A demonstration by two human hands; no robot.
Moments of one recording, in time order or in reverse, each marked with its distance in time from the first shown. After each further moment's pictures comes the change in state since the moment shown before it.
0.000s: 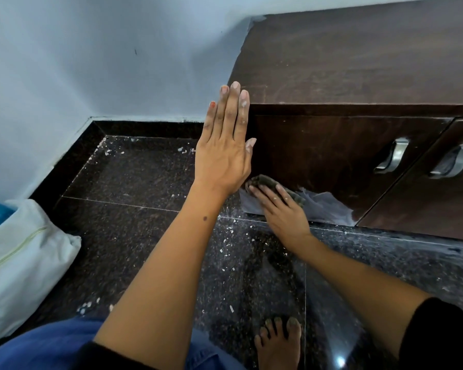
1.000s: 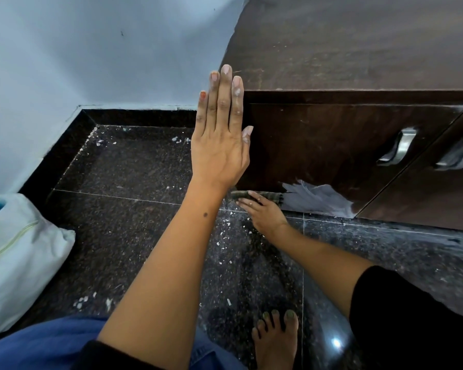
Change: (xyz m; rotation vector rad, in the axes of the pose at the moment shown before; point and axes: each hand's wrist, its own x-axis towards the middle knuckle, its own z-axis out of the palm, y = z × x) left_hand -0.003 0.008 0.018 -0.017 0.111 -0.061; right_hand 0.024 -0.030 0.022 -0.221 -0.476 -0.478
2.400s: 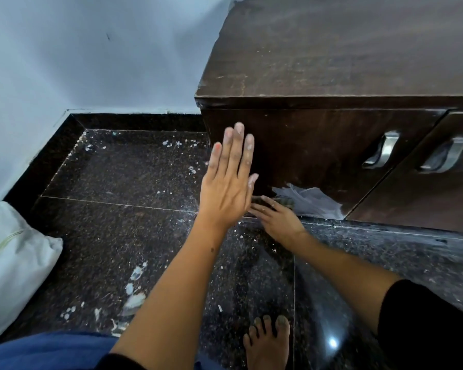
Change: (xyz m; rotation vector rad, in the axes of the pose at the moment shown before) left_hand -0.055 0.026 0.025 0.072 -0.157 0.122; right_hand -0.025 0.009 0.048 0.019 0.104 0.053
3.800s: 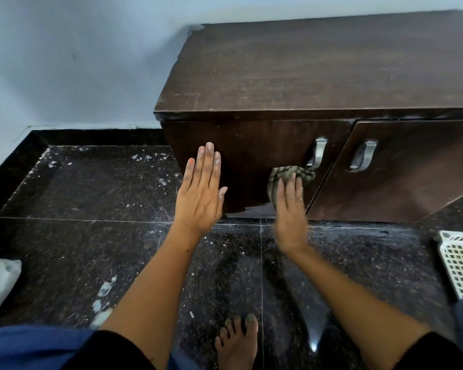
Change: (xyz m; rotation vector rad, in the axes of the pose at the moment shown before) left_hand -0.008 0.018 0.001 -0.011 -0.113 -0.005; right_hand -0.087 0.020 -0.014 0.870 0.643 0.990
